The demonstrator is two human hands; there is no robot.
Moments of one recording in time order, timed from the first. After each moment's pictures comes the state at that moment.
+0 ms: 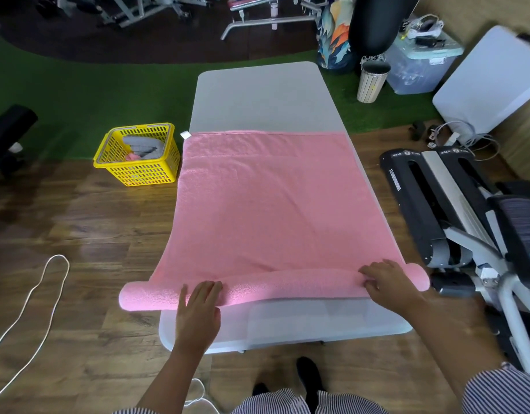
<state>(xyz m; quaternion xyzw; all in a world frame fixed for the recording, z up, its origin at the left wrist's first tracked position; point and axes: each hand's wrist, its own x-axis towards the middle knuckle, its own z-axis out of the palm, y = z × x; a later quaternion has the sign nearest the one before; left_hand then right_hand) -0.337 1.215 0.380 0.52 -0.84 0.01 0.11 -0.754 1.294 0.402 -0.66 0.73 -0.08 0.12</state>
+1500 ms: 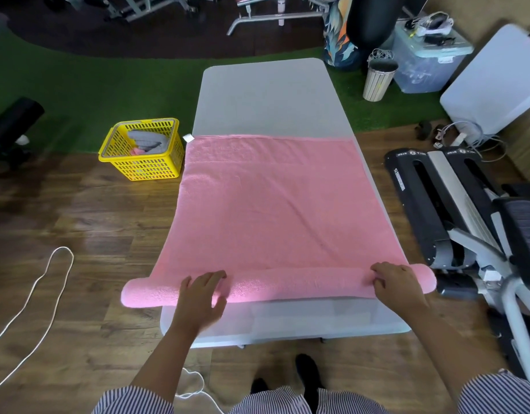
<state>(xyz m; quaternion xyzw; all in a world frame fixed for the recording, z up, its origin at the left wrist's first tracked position) -0.335 1.196 0.398 0.51 -0.85 -0.10 0.10 -0.752 1.301 0.404 -0.59 0.80 -0.10 0.10</state>
